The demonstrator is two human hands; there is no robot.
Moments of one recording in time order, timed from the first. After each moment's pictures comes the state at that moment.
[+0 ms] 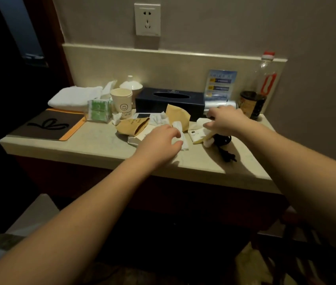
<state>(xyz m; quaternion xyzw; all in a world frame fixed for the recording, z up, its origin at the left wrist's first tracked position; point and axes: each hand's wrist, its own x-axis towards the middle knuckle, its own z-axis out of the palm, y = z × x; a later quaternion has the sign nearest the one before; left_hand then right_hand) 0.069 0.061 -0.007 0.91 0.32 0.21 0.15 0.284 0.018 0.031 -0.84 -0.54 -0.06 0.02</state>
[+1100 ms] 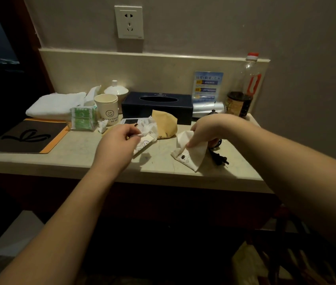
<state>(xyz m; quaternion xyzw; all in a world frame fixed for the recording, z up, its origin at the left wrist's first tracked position) 0.020 0.076 0.005 0.79 0.41 0.38 0.26 0.258 0.021 0.045 -0.85 -0.47 0.23 -0.03</state>
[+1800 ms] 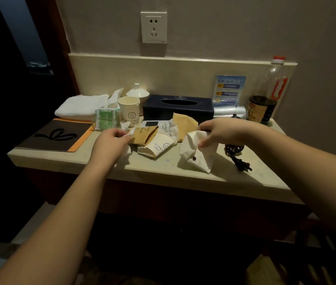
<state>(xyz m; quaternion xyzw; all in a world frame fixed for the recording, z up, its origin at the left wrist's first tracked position) -0.024 0.130 0.000 0.68 0.52 0.35 0.38 0.255 0.027 0.041 -0.77 -0.59 0.23 0.11</state>
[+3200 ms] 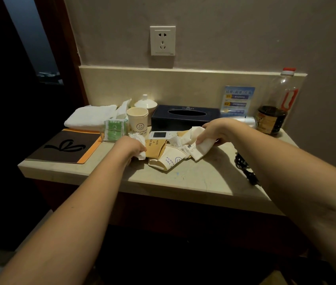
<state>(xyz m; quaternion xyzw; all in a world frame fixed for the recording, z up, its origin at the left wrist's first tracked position) 0.017 0.178 0.019 0.69 0.63 0.11 0.34 0.254 0.107 0.042 -0.85 -0.40 0.31 0.14</state>
